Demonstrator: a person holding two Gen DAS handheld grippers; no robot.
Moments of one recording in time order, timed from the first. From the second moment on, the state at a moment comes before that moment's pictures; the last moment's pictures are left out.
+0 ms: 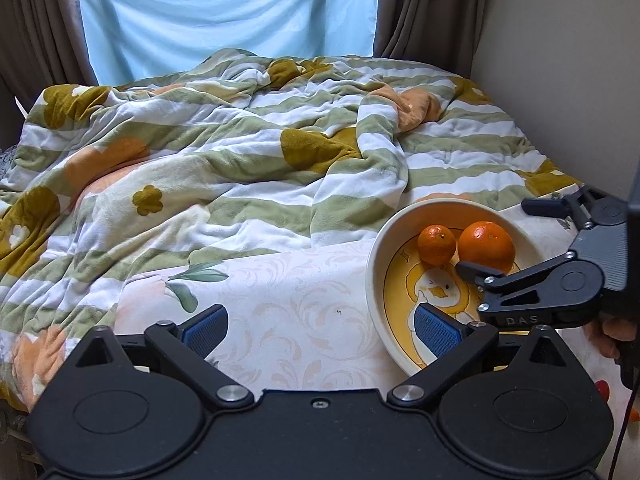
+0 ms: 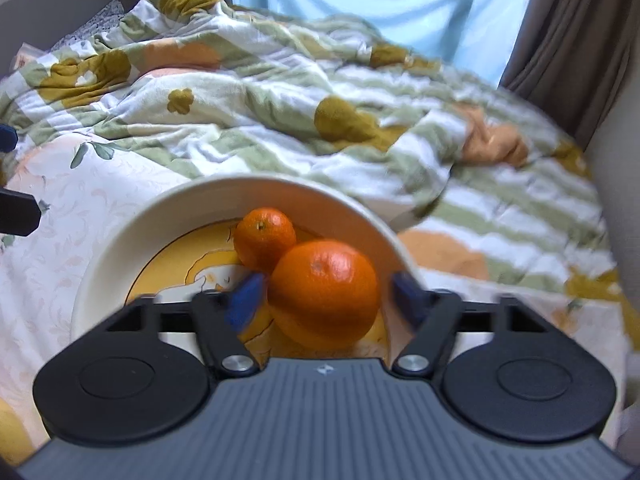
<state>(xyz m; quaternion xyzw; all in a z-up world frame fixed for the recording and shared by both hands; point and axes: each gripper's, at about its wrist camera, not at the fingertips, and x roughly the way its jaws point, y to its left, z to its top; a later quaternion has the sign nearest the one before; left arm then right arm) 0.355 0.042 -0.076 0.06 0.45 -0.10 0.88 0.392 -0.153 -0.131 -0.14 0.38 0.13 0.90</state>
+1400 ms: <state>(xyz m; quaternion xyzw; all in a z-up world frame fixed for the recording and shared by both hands) 0.106 0.009 0.018 0.03 0.31 0.02 0.95 0.158 -0.244 0.034 -0.02 0.34 0.12 0.93</state>
